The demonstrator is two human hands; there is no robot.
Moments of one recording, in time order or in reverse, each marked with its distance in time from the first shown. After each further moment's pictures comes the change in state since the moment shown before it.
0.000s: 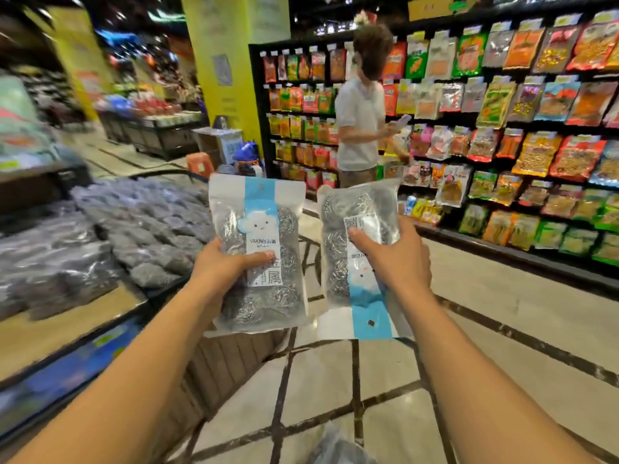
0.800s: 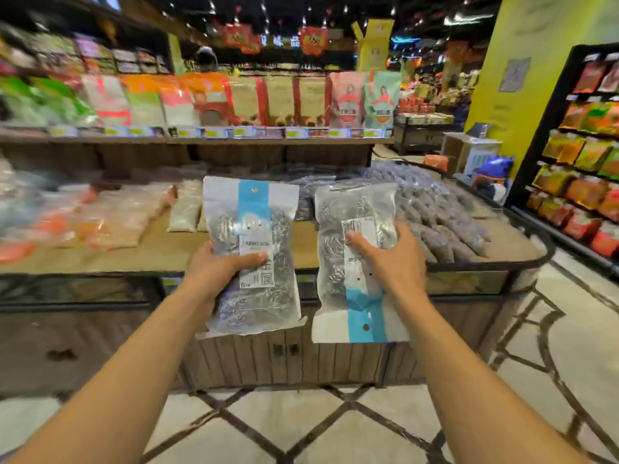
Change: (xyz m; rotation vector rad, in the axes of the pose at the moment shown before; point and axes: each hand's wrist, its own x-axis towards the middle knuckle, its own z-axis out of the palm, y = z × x) left_hand -0.255 -0.133 -0.484 -0.267 0.712 -0.066; right_hand -0.370 -0.201 0.305 0.201 -0.777 -0.340
